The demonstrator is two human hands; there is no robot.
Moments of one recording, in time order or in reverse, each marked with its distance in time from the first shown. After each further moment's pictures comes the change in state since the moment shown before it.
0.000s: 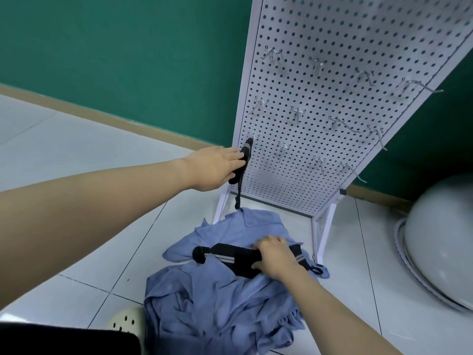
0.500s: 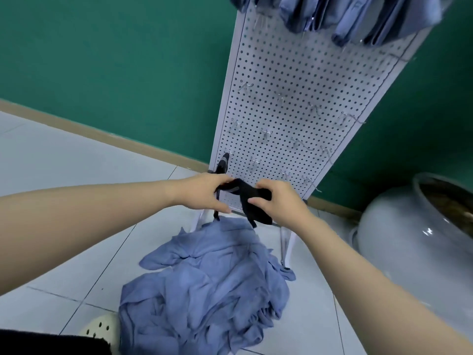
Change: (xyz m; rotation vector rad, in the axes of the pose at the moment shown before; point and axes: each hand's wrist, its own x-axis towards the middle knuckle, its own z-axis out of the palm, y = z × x) left_hand -0.034 0.056 -0.027 -0.757 0.031 -0.126; right_hand -0.087 -0.005 -0.184 0.364 0.471 -0.055
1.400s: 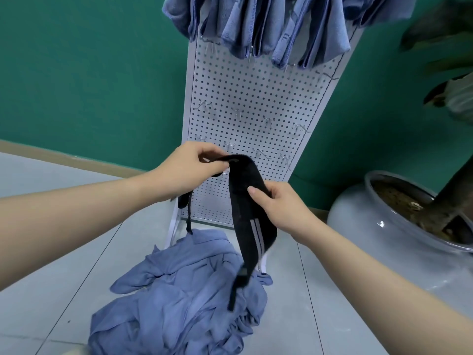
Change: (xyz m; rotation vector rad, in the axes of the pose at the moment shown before) left_hand -0.024 0.126 -0.051 -0.499 0.407 0.056; right_hand -0.068 -0.021 -0.078 0.450 0.105 0.214
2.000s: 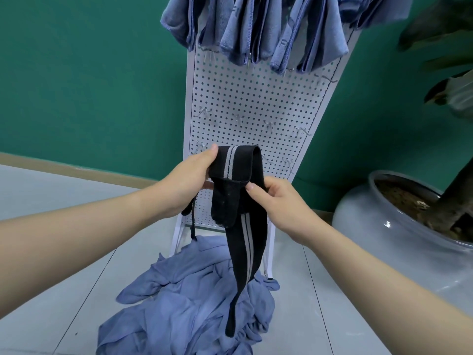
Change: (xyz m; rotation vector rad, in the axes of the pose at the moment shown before) left_hand 0.006 -0.011 0.008 -0.357 -0.051 -0.164; right_hand -0.001 -0.019 0.003 0.247 -0.049 -0.124
